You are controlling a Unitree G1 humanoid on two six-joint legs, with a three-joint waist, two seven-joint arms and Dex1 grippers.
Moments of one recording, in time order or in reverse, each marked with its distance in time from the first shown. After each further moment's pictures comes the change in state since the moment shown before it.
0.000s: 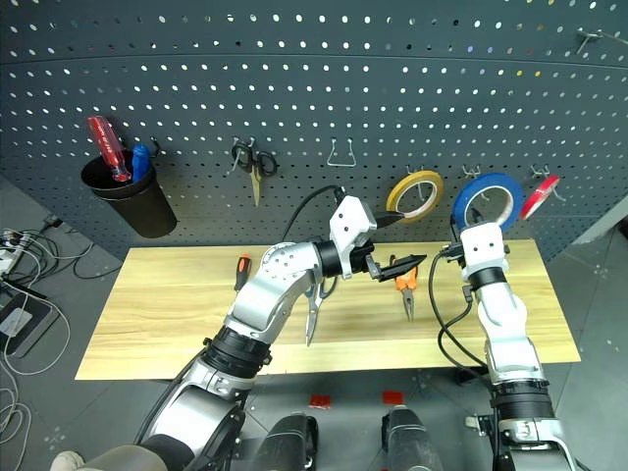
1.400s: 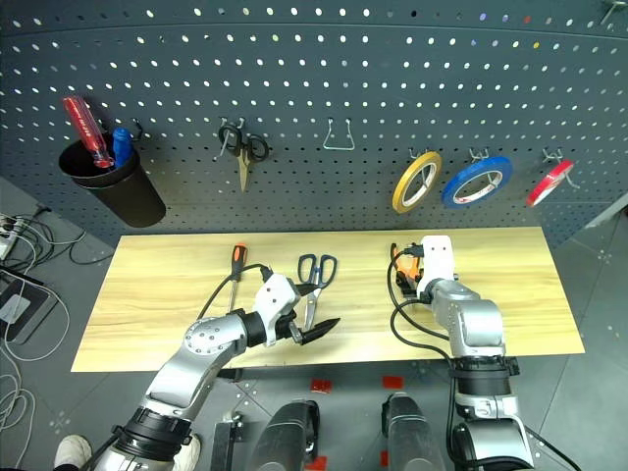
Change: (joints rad) left arm 0.472 0.317 0.092 -0.205 0.020 0.030 0.015; right arm -0.204 0.221 -0.015 -0.121 0.191 1.199 -0.017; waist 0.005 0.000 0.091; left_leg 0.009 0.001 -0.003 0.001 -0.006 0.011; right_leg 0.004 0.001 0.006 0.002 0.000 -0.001
